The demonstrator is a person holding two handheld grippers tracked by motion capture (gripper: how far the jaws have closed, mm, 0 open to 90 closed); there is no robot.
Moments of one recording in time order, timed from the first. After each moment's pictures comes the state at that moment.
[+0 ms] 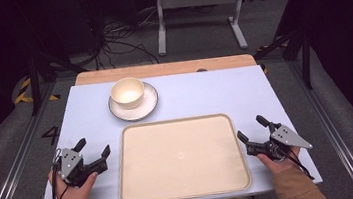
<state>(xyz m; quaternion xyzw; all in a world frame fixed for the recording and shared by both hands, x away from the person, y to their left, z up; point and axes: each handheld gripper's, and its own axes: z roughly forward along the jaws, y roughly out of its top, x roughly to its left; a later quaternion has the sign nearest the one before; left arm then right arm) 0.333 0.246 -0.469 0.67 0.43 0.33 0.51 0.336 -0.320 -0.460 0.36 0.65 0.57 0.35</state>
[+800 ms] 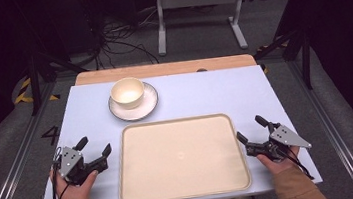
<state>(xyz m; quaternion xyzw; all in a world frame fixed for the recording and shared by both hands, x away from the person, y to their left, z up) 0.337 0.244 -0.463 0.66 0.43 0.31 0.53 0.337 -0.320 -0.459 0.35 0.66 0.57 0.34</state>
